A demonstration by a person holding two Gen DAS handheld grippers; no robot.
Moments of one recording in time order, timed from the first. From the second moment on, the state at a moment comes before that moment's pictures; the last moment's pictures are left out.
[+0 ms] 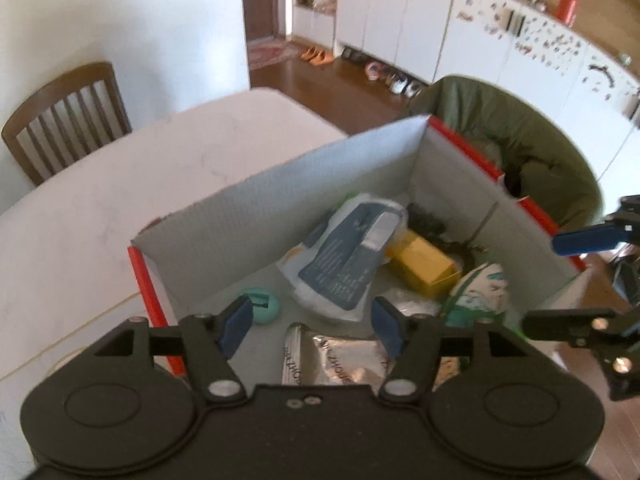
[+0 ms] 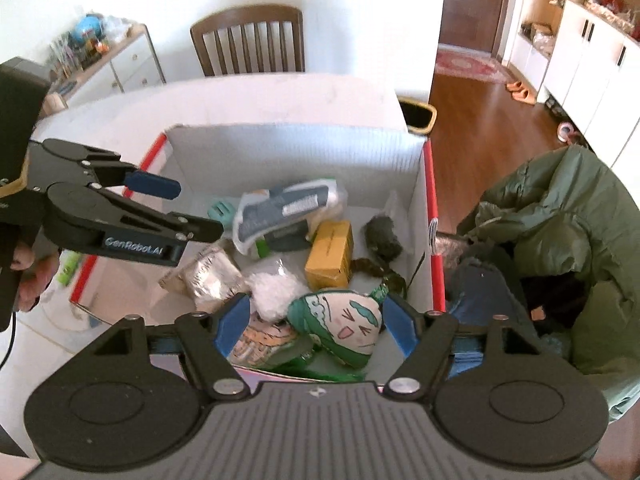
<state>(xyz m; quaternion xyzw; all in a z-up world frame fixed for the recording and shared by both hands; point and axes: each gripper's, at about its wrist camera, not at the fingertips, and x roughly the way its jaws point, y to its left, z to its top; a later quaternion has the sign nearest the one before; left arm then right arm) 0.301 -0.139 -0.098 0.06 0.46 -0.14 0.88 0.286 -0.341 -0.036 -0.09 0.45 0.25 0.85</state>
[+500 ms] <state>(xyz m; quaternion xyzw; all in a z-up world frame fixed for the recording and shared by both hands) 0.243 -0.106 -0.048 0.04 0.39 -0.15 0.91 0.246 -0.316 0.000 -0.06 0.40 0.26 0.88</state>
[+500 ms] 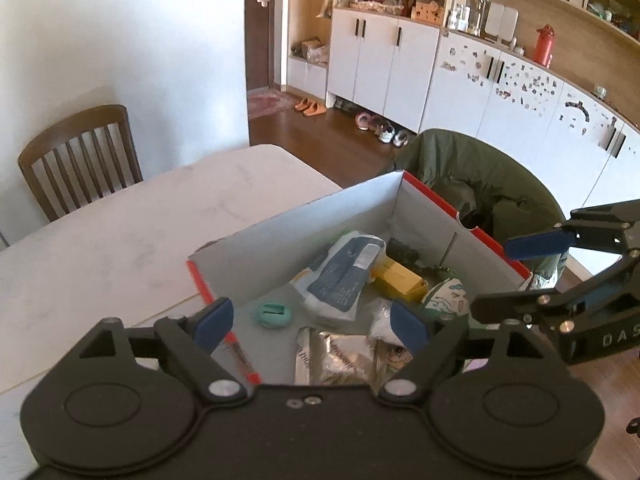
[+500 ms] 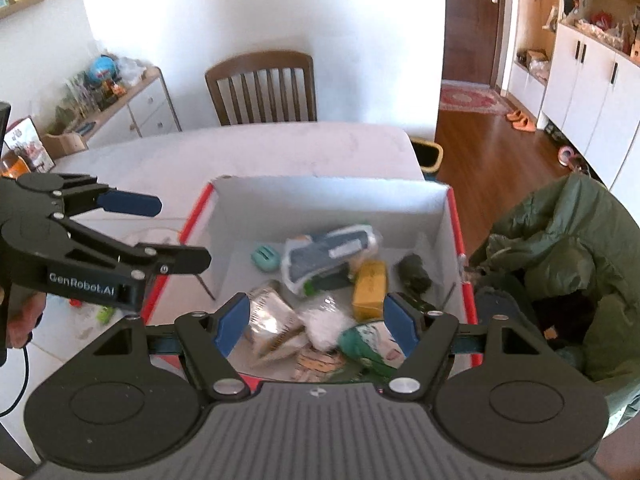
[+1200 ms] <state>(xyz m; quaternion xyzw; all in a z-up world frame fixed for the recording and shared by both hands) 0.174 -0.005 -0.009 0.00 0.34 -0.13 0.93 0.180 -0.227 0.038 0.00 0.34 0.29 0.89</state>
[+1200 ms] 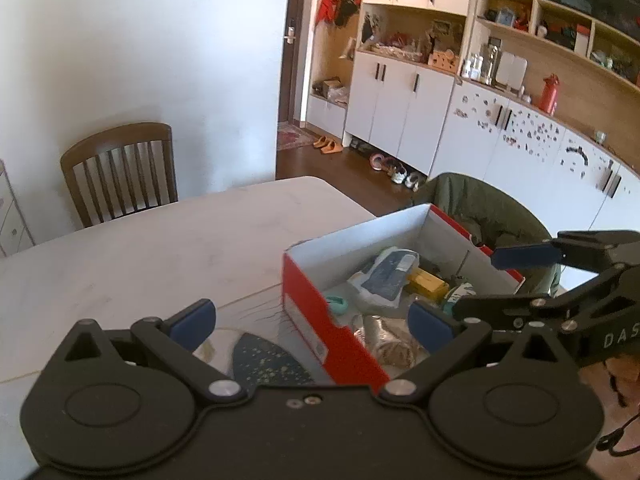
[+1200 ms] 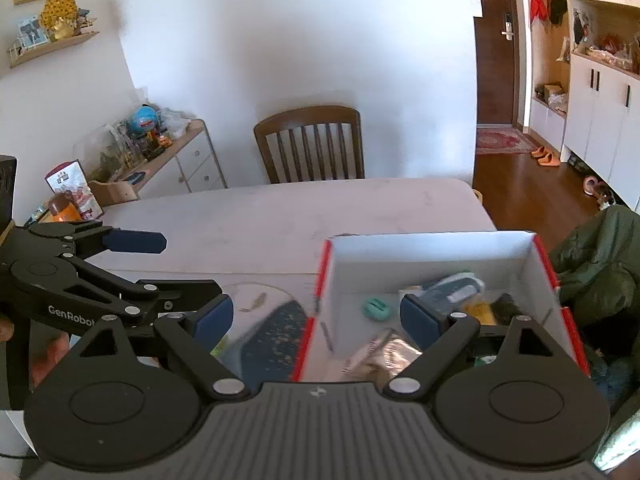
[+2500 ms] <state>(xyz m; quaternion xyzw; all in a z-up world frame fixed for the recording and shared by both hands) 0.156 0.182 -0.122 -0.04 0.39 -0.02 0.92 0.183 -0.041 -0.052 -0.07 0.42 0.28 0.86</state>
